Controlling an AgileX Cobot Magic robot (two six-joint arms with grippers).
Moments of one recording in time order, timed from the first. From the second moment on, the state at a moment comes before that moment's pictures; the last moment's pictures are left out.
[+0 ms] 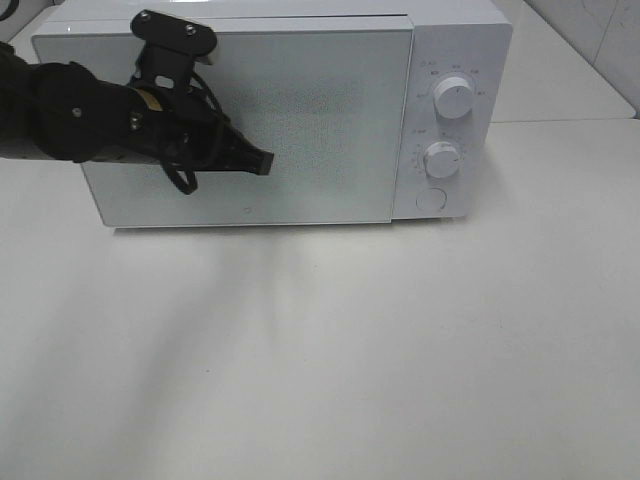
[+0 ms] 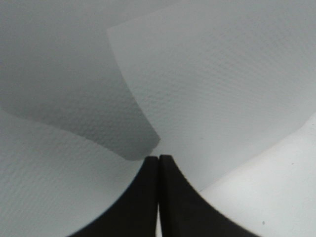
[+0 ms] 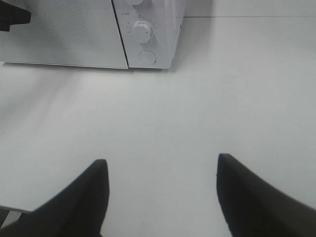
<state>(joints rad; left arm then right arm) -0.54 1.88 -1.07 -0.27 -0.16 0.32 0.27 0.00 -0.50 -0.05 1.02 0.09</state>
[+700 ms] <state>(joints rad) -0.64 2.05 -1.38 -0.33 0.07 0.27 0.27 0.00 -0.50 -0.05 1.02 0.09</state>
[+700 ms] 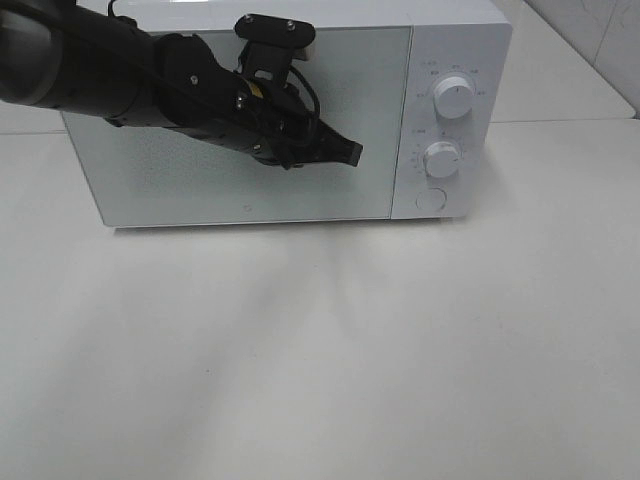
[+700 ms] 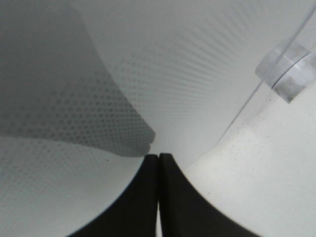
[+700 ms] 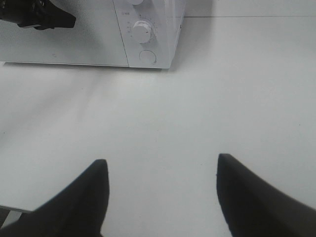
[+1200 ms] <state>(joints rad) -0.71 1.97 -1.42 -0.06 0.18 0.32 0.27 0.00 -0.50 -0.05 1.02 0.09</state>
